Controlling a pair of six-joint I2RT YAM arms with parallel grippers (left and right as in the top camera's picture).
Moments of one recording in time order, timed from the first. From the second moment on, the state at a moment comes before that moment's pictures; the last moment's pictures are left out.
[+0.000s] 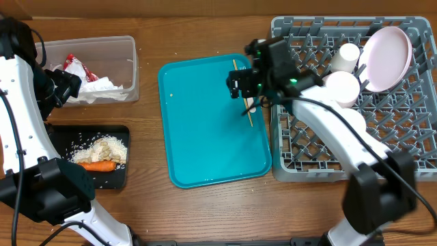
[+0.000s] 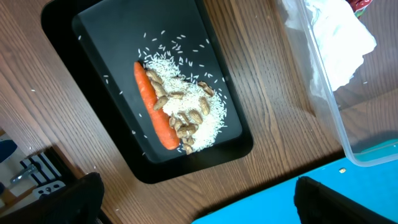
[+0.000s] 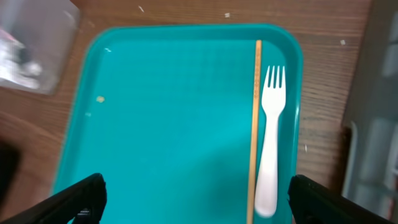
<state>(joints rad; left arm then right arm) 0.39 1.94 2.08 -1.68 -0.08 -0.79 0.42 1.83 1.45 -0.53 -0.15 0.24</state>
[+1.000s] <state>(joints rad) 0.39 1.94 2.08 -1.68 -0.08 -0.79 0.45 2.13 1.49 -0.46 -0.06 0.19</state>
